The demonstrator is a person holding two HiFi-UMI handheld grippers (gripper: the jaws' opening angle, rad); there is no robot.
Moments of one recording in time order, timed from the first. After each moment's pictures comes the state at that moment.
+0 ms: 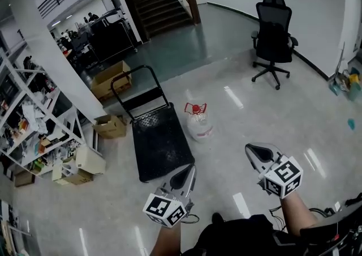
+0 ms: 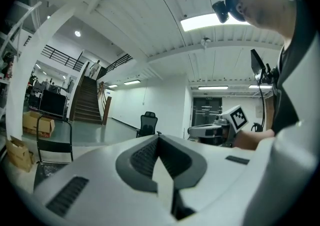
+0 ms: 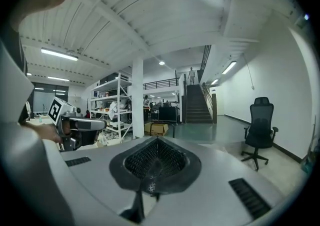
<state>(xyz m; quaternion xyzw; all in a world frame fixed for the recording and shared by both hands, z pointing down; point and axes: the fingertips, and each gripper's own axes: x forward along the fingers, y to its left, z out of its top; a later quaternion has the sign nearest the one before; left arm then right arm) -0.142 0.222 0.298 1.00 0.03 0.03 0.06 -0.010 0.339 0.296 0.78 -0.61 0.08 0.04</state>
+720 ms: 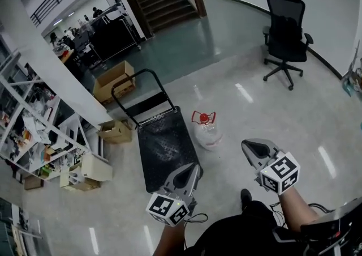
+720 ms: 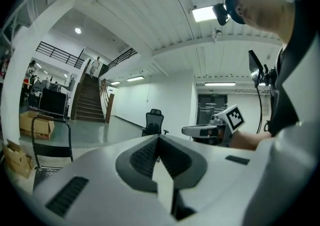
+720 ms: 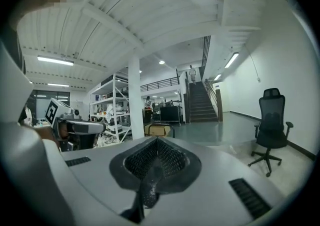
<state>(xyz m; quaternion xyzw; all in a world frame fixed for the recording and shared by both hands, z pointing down) 0.008 0.110 0.301 1.00 0.02 0.05 0.07 0.138 0.201 0.303 0.77 -0.64 0.09 0.03</state>
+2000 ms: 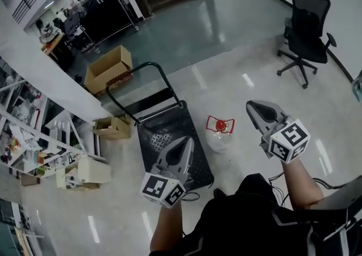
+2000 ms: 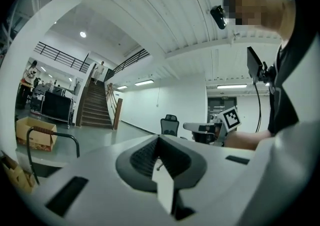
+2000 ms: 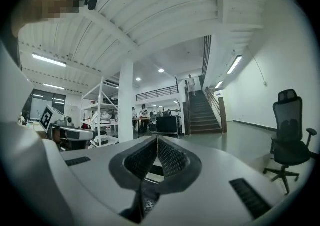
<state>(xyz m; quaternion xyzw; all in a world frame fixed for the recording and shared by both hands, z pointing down) 0.164 -0.199 0.300 1.00 -0.02 0.02 0.06 0.333 -0.100 0.283 0.77 -0.64 0.03 -0.01</state>
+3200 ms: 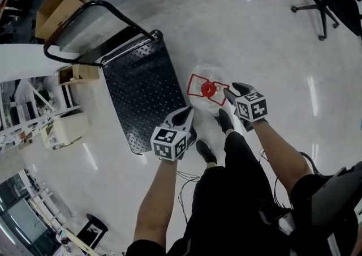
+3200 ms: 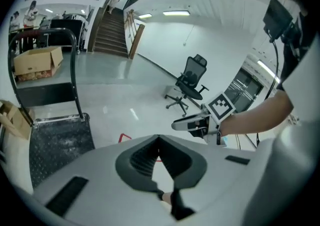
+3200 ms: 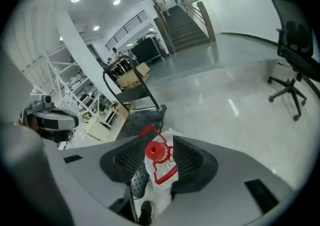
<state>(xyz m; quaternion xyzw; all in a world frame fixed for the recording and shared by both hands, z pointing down) 0.379 -0.307 0.700 0.89 -0.02 0.39 0.23 0.517 -0.243 0.780 0.66 -0.57 0.48 0.09</state>
